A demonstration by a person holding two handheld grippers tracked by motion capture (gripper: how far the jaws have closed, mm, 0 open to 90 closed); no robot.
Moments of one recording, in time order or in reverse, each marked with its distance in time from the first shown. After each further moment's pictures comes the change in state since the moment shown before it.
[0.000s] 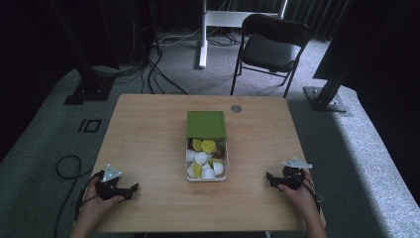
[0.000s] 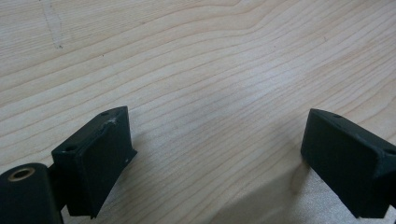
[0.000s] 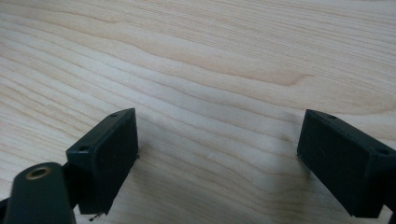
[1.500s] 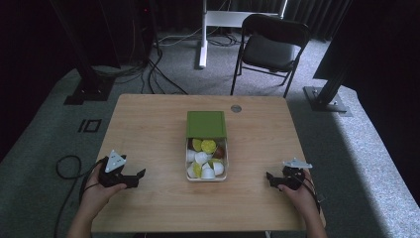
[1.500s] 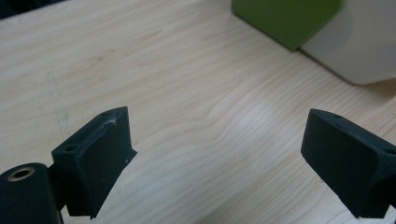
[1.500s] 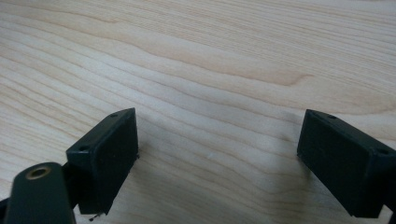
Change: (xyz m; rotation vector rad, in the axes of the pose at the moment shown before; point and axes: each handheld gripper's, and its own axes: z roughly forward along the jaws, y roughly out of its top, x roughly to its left) left arm -0.021 0.064 -0.024 -0.168 -0.018 0.112; right arm 0.000 0.000 0.000 0.000 0.000 0.000
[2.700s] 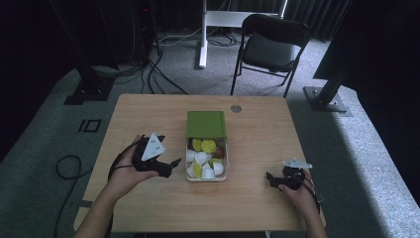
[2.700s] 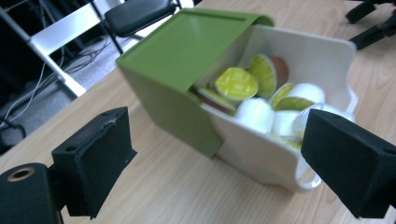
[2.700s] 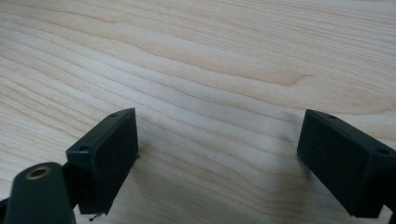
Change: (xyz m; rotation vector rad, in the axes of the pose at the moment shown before) left arm -0.077 0.110 0.008 -0.102 -0.154 0.326; right arm 0.000 0.000 0.000 0.000 0.000 -0.001
